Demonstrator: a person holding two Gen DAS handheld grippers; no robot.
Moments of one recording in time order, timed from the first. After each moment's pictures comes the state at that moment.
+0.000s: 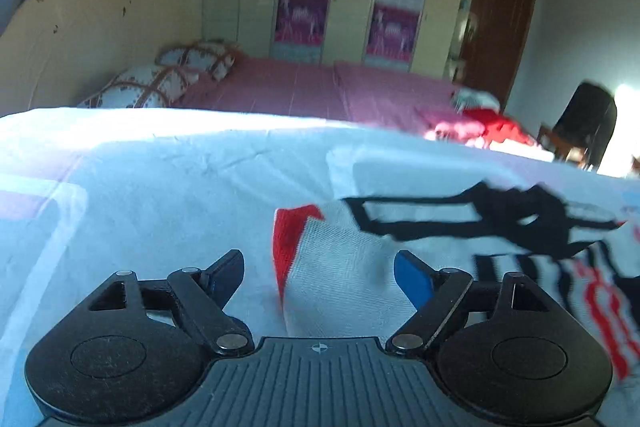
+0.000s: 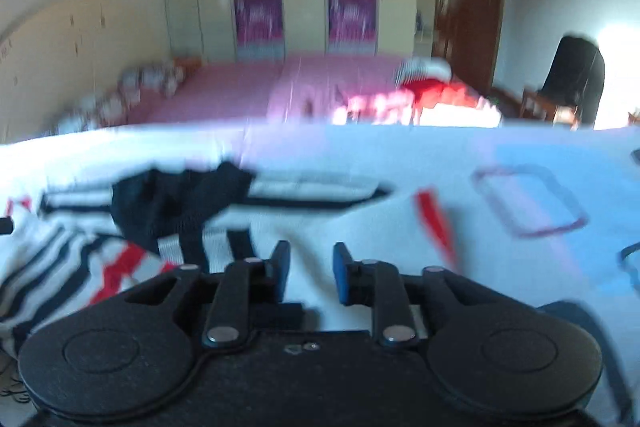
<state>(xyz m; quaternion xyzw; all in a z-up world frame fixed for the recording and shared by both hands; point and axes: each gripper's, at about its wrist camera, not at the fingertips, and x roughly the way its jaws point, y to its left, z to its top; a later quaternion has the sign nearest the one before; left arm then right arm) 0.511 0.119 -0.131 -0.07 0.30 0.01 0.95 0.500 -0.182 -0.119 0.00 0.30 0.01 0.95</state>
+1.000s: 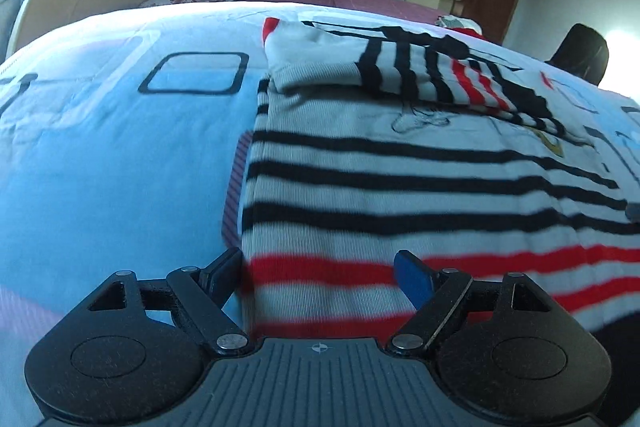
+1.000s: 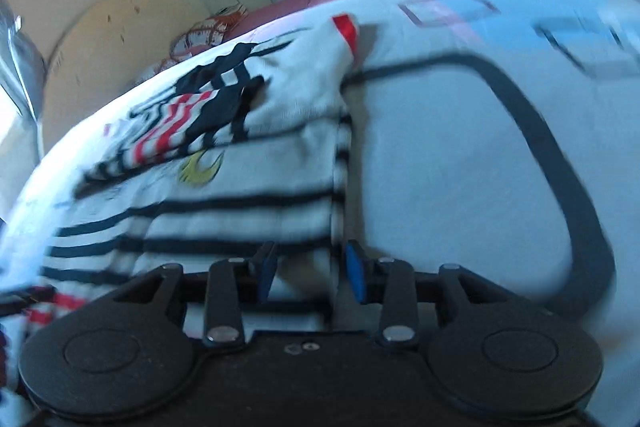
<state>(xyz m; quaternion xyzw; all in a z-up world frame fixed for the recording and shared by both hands) 0.260 0.054 -0.148 -0.06 0.41 0.01 0.91 0.333 -0.307 -0.159 0.16 0.42 0.12 0.88</state>
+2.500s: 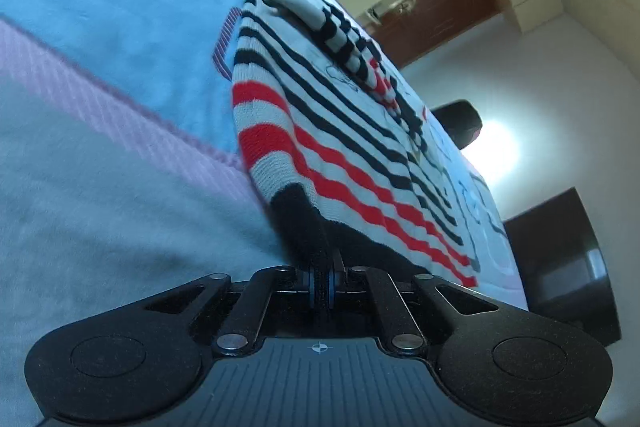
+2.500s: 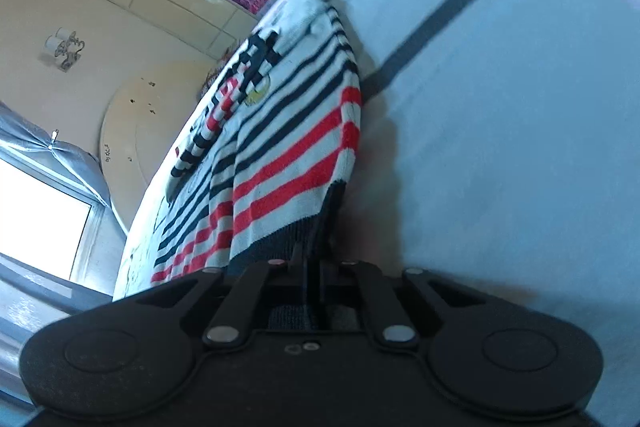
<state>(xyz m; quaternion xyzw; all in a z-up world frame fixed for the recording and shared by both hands) 0.187 0.117 -0.197 -0.37 0.39 -0.17 0.83 0.179 -0.299 -0.182 0.38 0.39 0.13 0.83</state>
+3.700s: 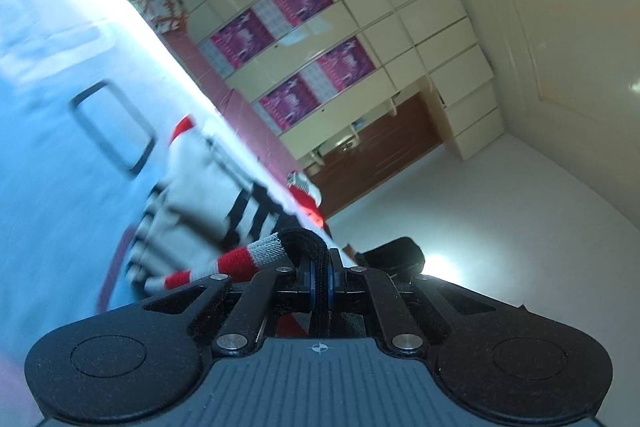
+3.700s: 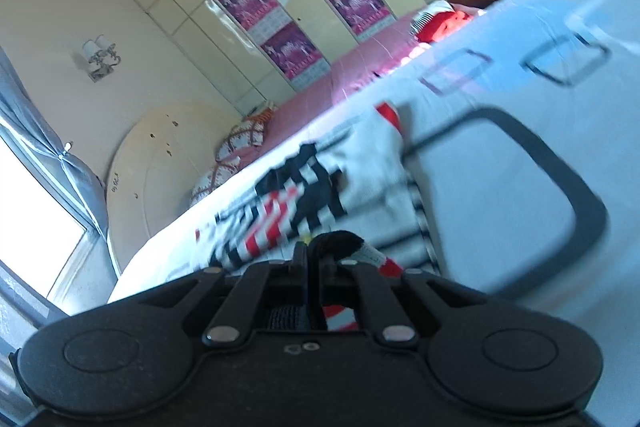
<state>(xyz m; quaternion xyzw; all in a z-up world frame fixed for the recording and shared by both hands) 0.264 0.132 -0.115 -0.43 0.18 -0.15 0.87 0.279 -0.293 -0.084 0.29 0.29 0.13 0.90</state>
